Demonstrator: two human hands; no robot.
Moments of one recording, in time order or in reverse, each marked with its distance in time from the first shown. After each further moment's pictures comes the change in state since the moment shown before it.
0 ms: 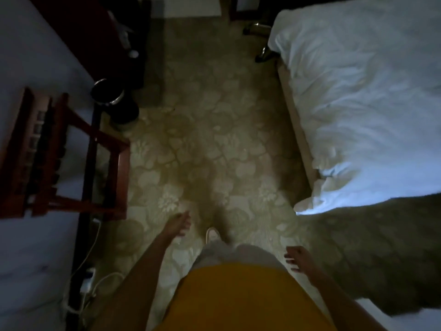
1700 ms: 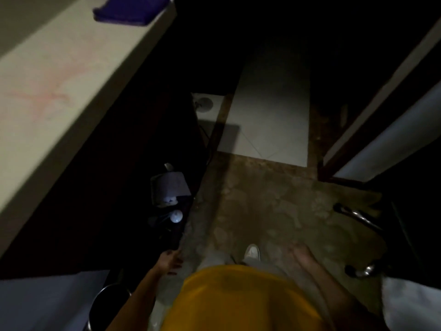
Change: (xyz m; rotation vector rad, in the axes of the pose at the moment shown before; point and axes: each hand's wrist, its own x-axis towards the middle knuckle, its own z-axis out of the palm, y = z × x) left_hand 0.708 0.966 -0.545 -0.362 0.223 -0.288; right_hand 0.407 -1.521 0.197 -0.291 -0.170 -0.420
